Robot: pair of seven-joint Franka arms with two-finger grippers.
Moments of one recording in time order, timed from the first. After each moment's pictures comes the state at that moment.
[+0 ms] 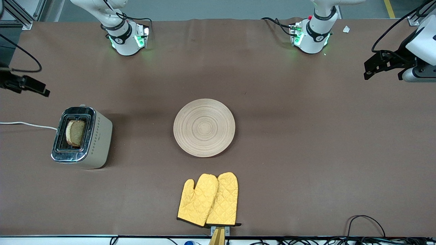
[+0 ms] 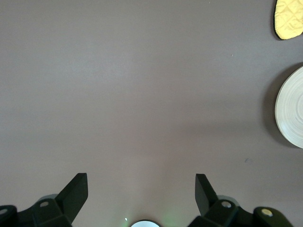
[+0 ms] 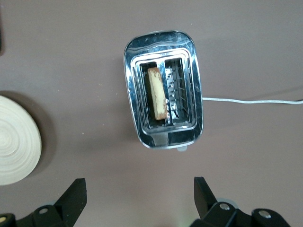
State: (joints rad) left arm -0.05 0.01 -0.10 -1.43 0.02 1.41 -0.09; right arm -0.08 0.04 -0.01 -1.61 0.02 1.57 0.06
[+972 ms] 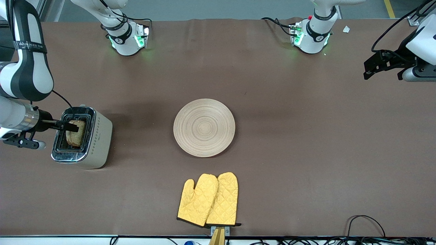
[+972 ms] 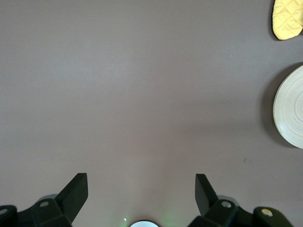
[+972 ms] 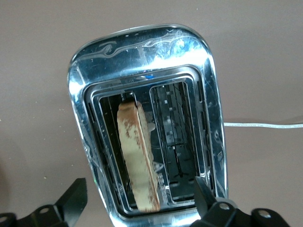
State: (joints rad) left arm -0.05 0.01 -0.10 -1.43 0.02 1.41 -0.09; right arm -0.11 0.27 -0.02 -1.78 0.02 1.92 0.05
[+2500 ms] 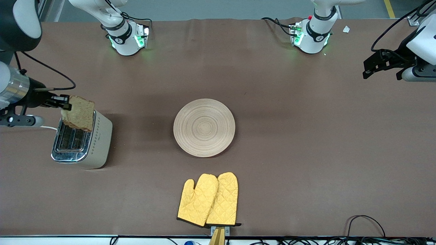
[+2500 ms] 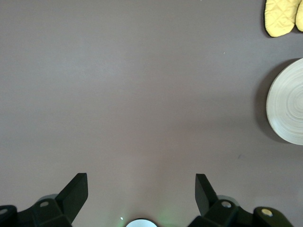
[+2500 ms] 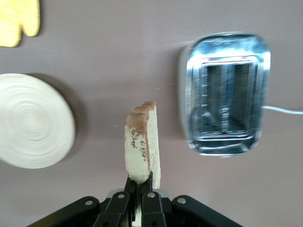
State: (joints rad) left arm -0.05 0.01 -0.09 -1.43 -0.02 1.41 -0.08; right arm 0.08 0.19 0.01 -1.41 0.10 1.45 0.16
